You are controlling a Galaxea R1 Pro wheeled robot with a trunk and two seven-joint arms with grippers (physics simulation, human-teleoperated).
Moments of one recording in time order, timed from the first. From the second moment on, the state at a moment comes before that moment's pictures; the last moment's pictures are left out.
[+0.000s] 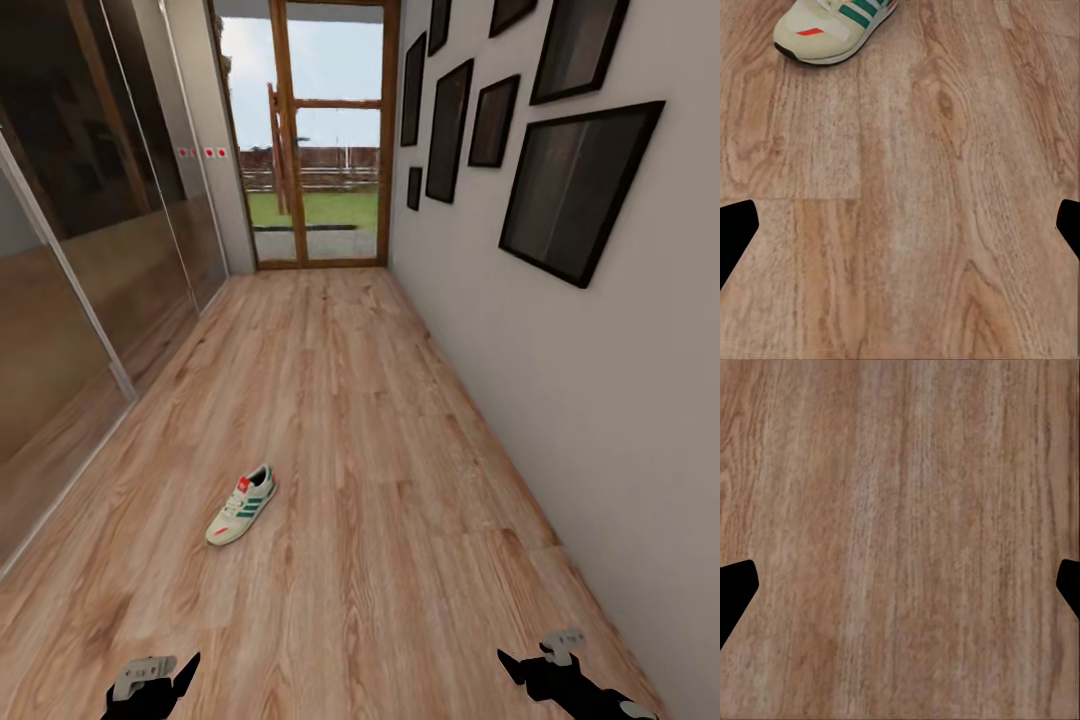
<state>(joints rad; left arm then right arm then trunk) -0.27 0.17 0.48 -0.41 -0.05 -0.37 -0.55 -0.52 -0.25 0.07 -0.05 -0.17 -0.32 0.50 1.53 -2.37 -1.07</state>
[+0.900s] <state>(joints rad) -0.29 0.11 0.48 -0.43 -0.05 -0.37 -0.45 -0.52 -0.14 0.07 -0.15 -0.17 -0.33 0.47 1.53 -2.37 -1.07</state>
